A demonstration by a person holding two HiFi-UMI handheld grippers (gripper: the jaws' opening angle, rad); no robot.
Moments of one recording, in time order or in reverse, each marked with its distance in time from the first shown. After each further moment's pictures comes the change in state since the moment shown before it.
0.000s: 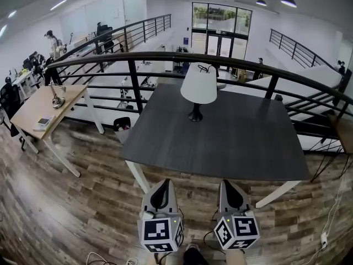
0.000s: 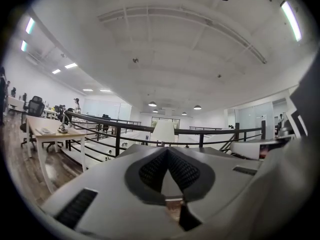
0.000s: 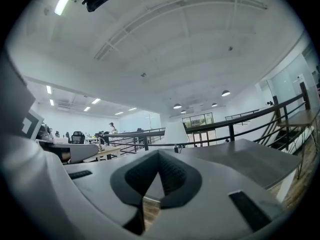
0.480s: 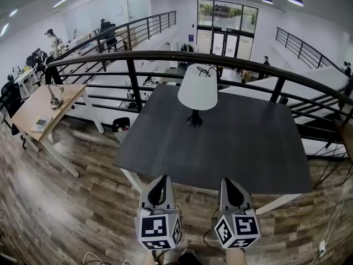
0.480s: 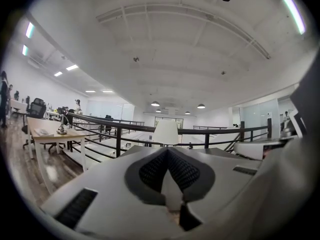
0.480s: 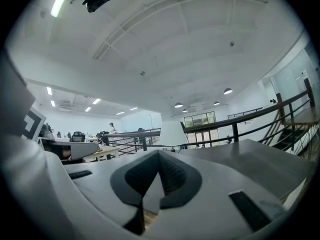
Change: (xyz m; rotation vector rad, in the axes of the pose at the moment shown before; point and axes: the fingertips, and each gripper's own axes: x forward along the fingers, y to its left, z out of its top) left arm 0.084 -0.005 0.008 0.006 0.002 0.045; right arm 0.071 -0.052 0.011 0.004 0.005 0.031
